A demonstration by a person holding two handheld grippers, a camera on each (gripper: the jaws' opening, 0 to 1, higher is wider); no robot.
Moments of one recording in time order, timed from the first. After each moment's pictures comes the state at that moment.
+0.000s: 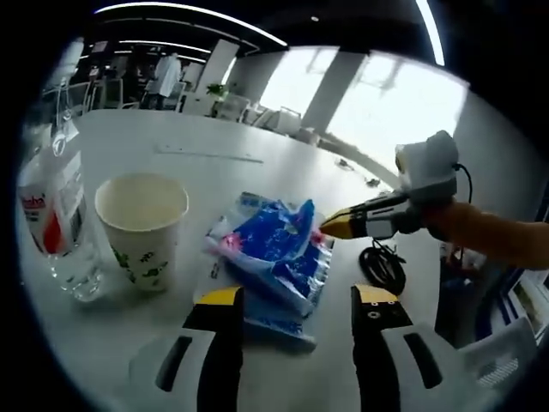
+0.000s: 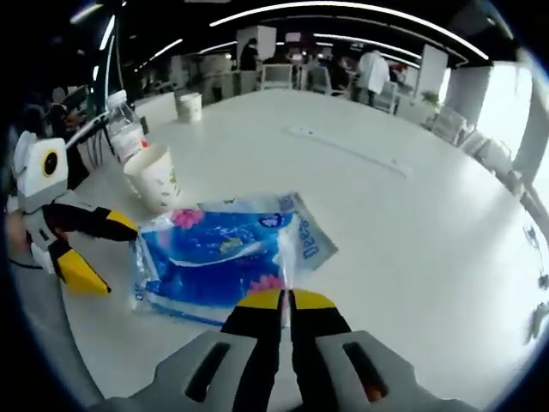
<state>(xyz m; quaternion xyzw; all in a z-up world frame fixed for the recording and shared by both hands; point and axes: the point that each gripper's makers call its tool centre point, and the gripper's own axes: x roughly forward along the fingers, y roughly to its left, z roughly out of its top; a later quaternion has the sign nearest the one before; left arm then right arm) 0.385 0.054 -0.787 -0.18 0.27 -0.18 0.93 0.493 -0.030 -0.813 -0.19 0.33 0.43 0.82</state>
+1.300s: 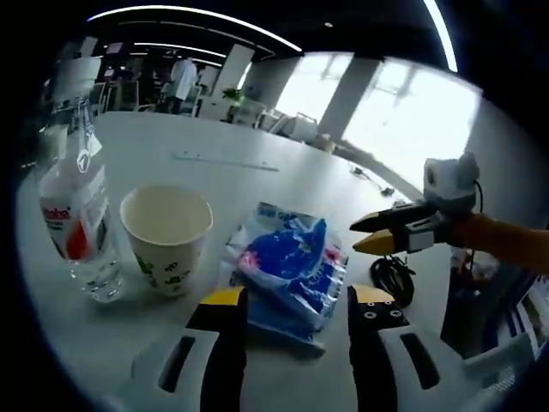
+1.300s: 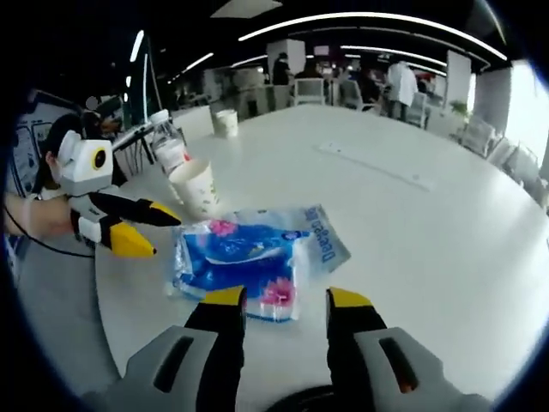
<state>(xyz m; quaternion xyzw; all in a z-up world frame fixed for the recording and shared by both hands) 0.387 0.069 -0.776 -0.19 0.26 -0.14 0.94 0.458 -0.043 -0.777 -0.16 0.32 0.52 0.78</state>
